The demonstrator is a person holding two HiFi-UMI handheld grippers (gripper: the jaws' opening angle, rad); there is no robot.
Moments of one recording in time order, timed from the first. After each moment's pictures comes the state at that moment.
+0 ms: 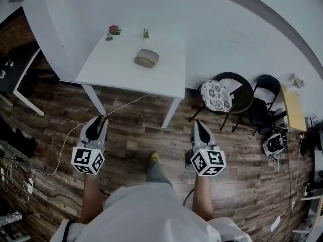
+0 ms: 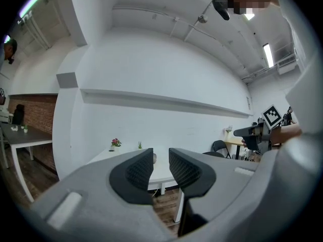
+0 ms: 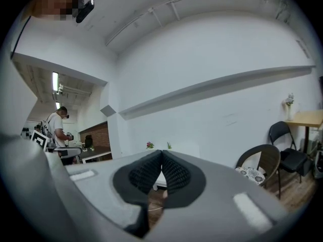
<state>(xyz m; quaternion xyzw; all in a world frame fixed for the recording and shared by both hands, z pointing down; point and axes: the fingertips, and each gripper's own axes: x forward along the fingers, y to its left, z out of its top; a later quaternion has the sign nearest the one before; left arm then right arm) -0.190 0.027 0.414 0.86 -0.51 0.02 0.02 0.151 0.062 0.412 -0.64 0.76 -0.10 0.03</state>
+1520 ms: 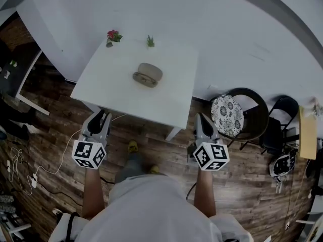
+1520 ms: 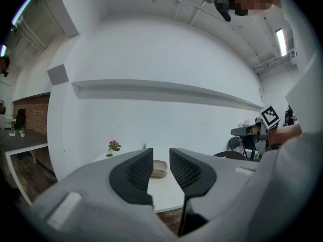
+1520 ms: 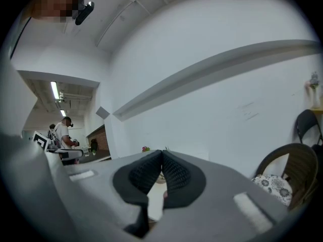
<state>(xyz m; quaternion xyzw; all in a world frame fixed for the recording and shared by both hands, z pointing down) -0.106 -0.213 0.405 0.84 -0.54 0.05 0.03 0.229 -0.216 0.414 -0.59 0.80 -0.13 0.04</state>
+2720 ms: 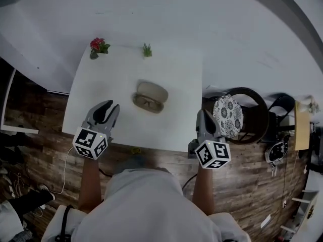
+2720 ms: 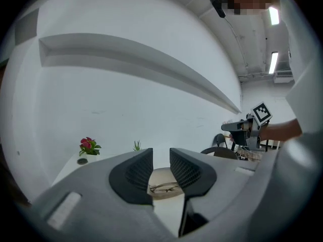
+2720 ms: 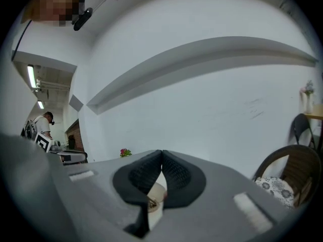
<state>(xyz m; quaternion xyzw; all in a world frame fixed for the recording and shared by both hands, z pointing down) -0.135 -0.499 0.448 0.91 -0.40 0.09 0.08 0.167 -0.438 0.428 -0.66 0.73 -0.15 0.01</state>
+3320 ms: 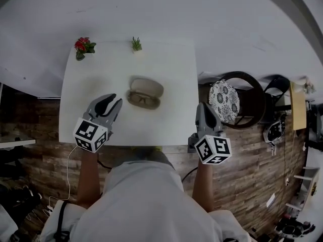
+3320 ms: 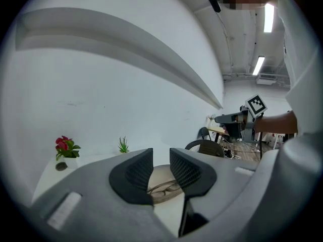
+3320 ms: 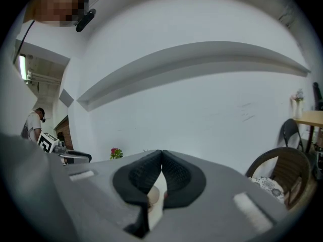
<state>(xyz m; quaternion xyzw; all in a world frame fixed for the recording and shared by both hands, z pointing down) -0.106 -0.541 0.475 0.95 -0.29 0.12 0.08 0.164 -0.450 0.433 -0.71 0.69 -0.14 -0.01</state>
